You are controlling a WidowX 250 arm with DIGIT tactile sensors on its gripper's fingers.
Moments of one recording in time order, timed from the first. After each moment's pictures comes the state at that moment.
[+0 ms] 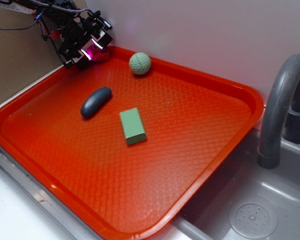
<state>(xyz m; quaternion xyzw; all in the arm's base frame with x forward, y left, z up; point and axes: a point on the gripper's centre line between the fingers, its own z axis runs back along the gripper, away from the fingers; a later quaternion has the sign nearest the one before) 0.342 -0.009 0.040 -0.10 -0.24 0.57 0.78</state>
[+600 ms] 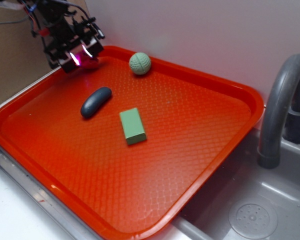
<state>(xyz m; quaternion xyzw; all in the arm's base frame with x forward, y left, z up) 0.301 -0.030 0.068 -0.06 -0.17 0.50 0.85</state>
